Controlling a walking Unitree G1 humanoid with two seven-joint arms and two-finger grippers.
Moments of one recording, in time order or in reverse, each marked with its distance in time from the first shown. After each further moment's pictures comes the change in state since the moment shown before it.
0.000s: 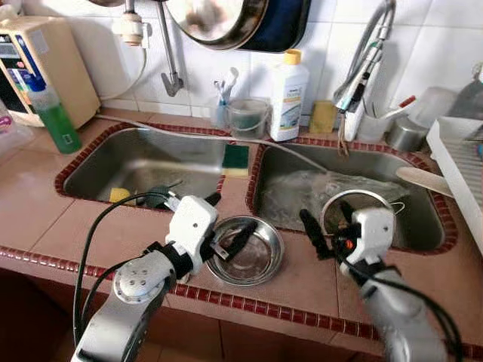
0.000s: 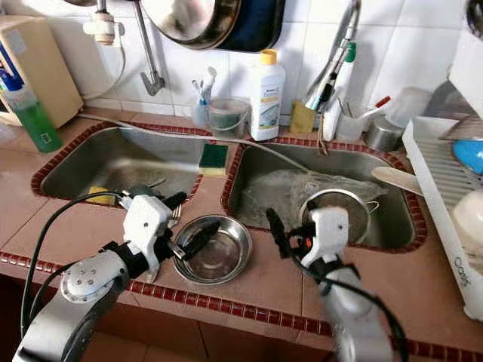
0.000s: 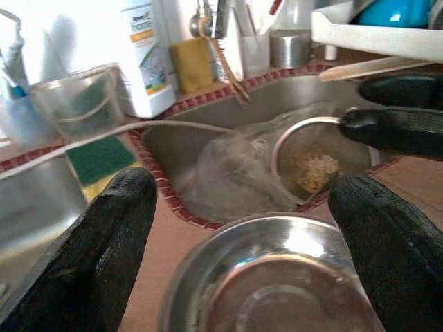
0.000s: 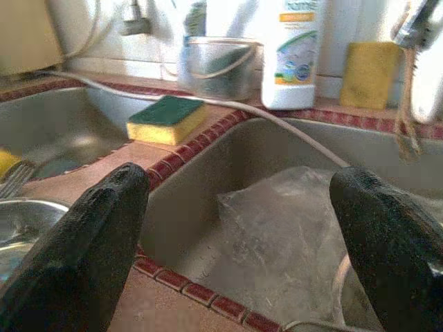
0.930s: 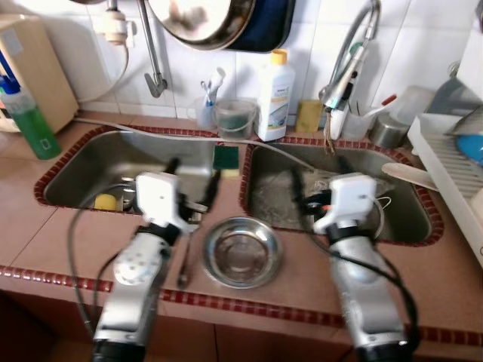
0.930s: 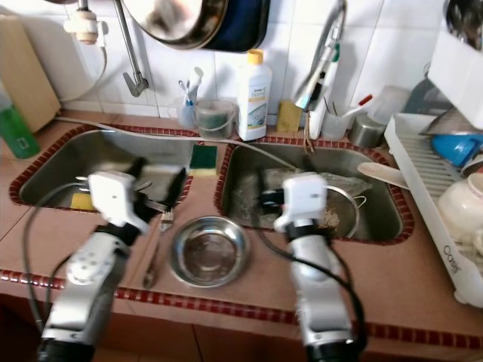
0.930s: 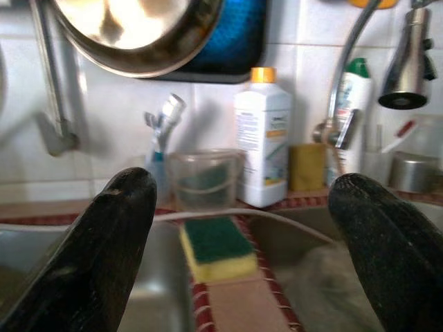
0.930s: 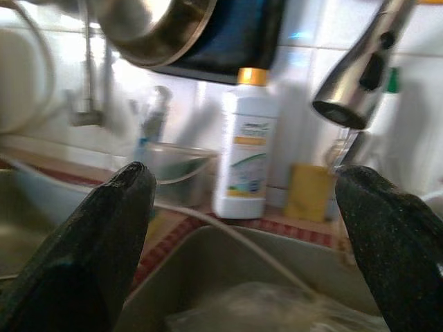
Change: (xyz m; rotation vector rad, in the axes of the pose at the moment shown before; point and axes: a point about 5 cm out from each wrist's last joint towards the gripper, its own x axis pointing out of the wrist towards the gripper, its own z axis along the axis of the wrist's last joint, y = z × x) left arm 0.011 0.050 -0.001 -0.077 -0.288 0.410; right arm 0.044 0.034 0.033 -0.144 -0.276 -0.143
